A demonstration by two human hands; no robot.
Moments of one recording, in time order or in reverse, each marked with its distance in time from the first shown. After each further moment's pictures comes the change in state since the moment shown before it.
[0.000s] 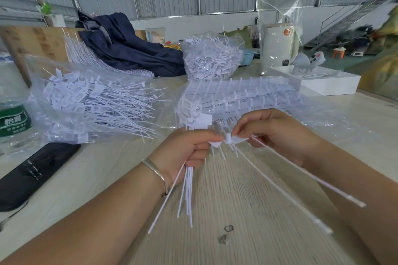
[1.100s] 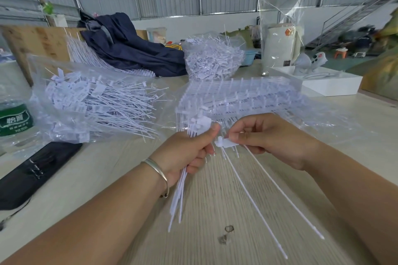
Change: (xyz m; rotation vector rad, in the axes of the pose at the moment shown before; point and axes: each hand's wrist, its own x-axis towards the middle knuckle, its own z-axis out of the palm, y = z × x) left_hand -0.006 -0.001 -0.002 0.258 0.093 -0.035; right_hand 0.000 0.009 0.001 -0.095 -0.103 -0.020
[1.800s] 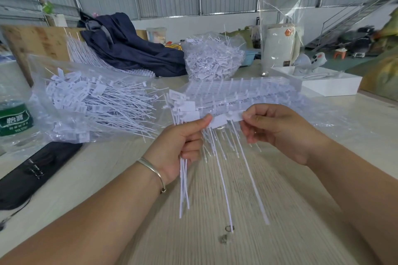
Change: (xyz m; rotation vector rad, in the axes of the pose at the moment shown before) left_hand 0.002 0.007 -0.006 -0.387 -0.033 0.070; right_hand 0.002 -0.002 -0.010 0.257 0.098 -0.039
